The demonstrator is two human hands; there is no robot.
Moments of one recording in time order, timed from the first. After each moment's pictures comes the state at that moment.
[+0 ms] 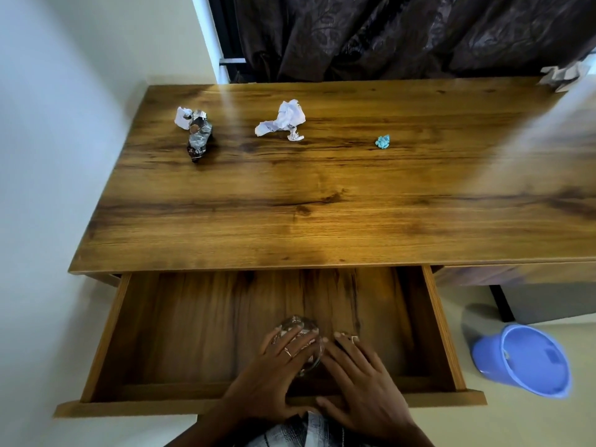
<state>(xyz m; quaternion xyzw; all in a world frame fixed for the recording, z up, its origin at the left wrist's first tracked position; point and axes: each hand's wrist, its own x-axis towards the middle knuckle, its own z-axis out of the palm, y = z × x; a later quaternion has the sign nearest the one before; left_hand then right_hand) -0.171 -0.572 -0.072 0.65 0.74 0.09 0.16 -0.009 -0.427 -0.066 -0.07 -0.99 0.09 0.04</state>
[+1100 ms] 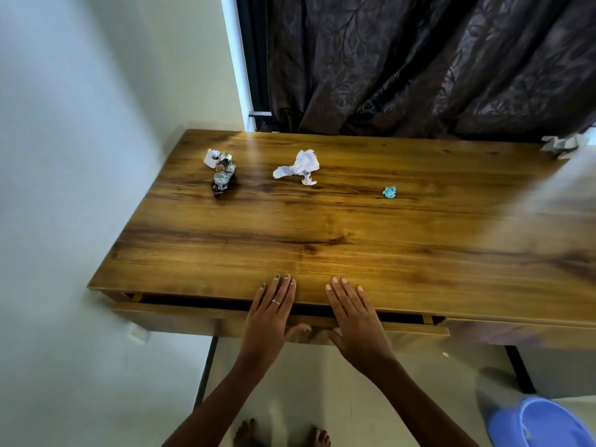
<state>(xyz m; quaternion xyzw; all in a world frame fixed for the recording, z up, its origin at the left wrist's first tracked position) -0.242 -0.492 -0.069 0.47 0.87 0.10 -0.06 -0.114 -0.336 -0.054 -0.13 -0.99 0.01 0.03</state>
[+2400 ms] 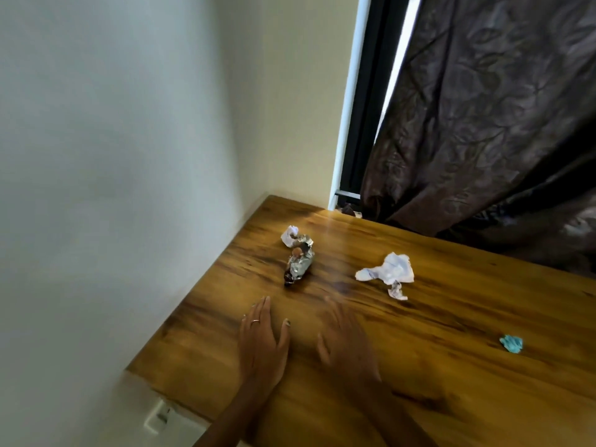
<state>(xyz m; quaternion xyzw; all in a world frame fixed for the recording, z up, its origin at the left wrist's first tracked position) -0.439 -0.486 -0.046 0.09 0.94 0.33 -0.07 -0.377 -0.340 -0.004 -0.05 -0.99 0.12 0.10</state>
